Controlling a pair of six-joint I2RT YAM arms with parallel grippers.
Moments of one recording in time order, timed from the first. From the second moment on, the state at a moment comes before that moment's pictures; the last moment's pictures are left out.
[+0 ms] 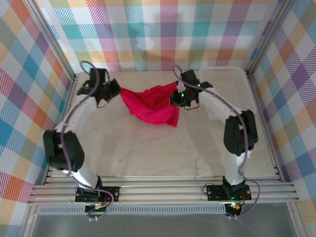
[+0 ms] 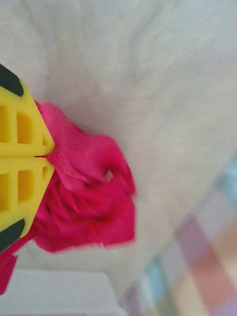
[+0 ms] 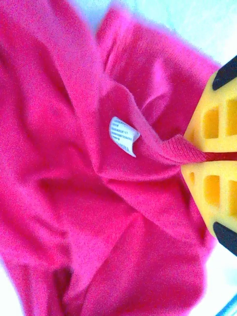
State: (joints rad) left arm -0.09 1.60 1.45 -0.55 0.17 -0.66; right arm 0.43 1.86 1.64 -0.71 -0.35 0.46
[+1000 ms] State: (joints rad) left arm -0.06 1.70 1.66 -0.75 0.17 -0.62; right arm 0.36 1.90 2.01 -0.79 -0.22 0.44
